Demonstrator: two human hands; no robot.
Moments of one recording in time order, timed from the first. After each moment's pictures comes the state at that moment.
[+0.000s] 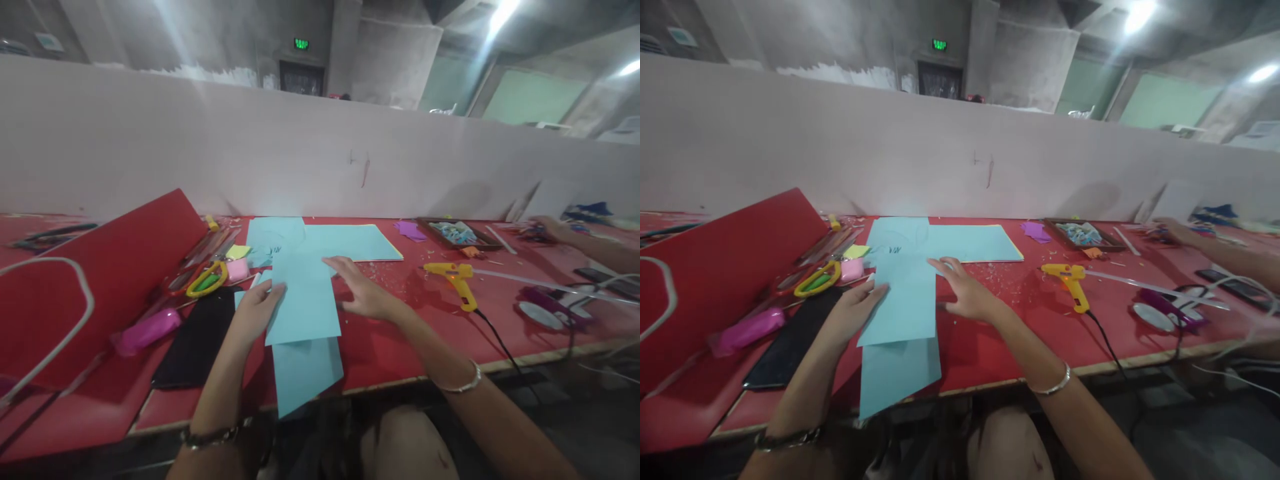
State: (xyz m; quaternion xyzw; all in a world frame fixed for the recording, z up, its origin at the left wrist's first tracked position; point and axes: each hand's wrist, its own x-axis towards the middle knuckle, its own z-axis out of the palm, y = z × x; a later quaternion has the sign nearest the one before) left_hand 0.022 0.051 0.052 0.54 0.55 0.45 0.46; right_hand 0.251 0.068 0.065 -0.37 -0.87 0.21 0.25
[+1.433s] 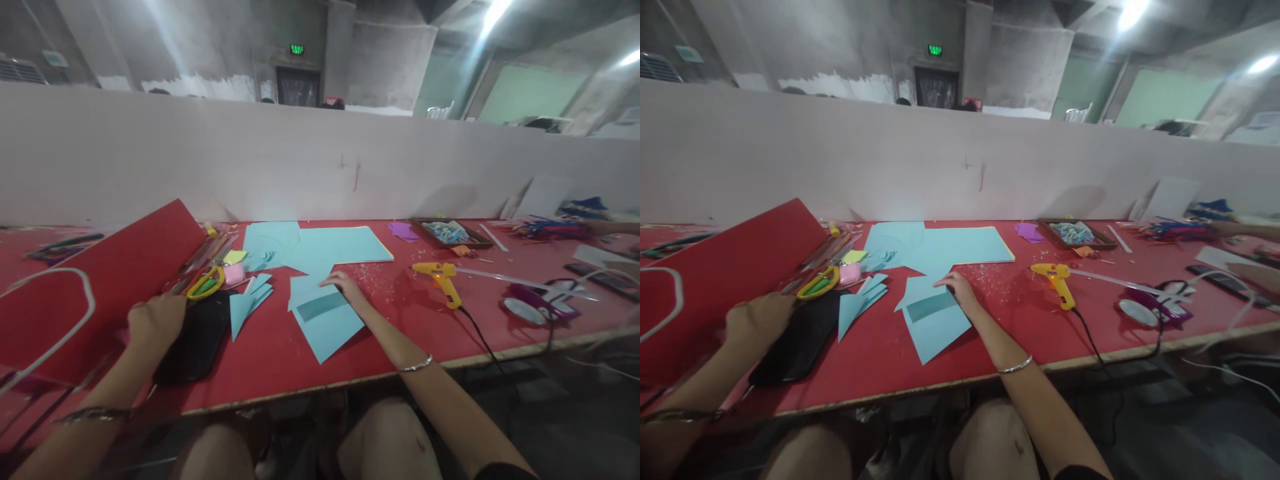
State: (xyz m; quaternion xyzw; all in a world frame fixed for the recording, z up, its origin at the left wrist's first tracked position) left_hand -0.107 0.053 0.053 0.58 0.66 0.46 0.09; right_hand 0.253 0.117 -0.003 -0.46 -0.76 0.28 0.36
